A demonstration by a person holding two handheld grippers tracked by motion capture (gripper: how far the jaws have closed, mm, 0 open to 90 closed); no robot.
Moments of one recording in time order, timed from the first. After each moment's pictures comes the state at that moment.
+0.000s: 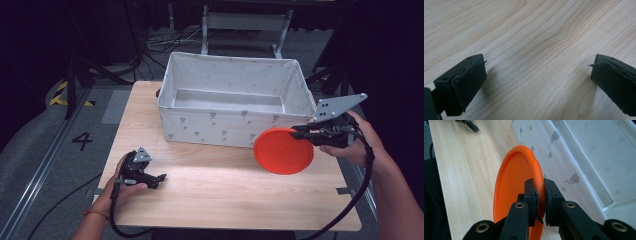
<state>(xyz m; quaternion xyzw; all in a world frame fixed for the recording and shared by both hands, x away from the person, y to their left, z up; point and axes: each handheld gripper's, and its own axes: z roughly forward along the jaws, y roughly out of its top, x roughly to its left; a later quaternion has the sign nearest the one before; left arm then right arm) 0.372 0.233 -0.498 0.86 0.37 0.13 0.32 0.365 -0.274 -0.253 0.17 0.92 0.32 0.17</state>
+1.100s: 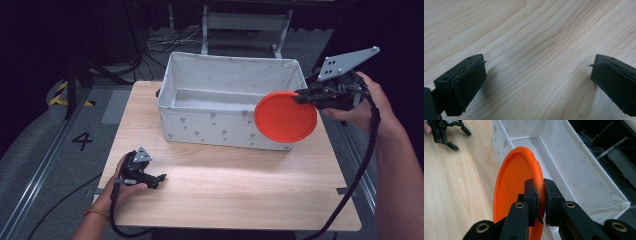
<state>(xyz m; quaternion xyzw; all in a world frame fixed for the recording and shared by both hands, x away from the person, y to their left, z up) 0.372 0.233 -0.498 0.86 0.37 0.13 0.32 0.405 -0.266 -0.186 0.17 0.90 0.33 0.22</state>
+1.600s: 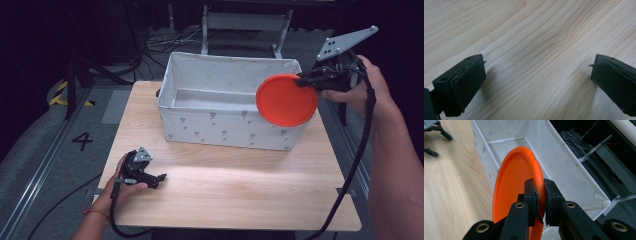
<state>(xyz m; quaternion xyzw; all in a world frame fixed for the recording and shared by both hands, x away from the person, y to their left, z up) 0.373 0.233 -0.498 0.86 0.37 0.13 0.32 0.440 -0.268 -0.172 0.20 0.89 0.32 0.24</state>
